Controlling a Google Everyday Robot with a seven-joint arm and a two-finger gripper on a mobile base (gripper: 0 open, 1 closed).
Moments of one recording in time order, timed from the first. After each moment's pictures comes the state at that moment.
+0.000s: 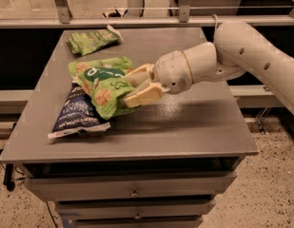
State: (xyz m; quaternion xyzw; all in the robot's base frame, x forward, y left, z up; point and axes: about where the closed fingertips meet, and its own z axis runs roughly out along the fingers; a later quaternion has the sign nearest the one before) arm 0.504 0.034 0.897 -0.62 0.52 0.43 0.39
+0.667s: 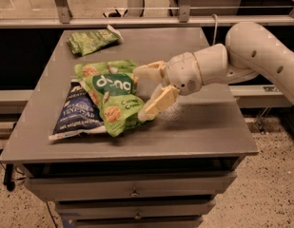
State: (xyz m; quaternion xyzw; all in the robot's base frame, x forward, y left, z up) arm 0.513 0.010 0.888 -0.61 0.55 0.40 0.40
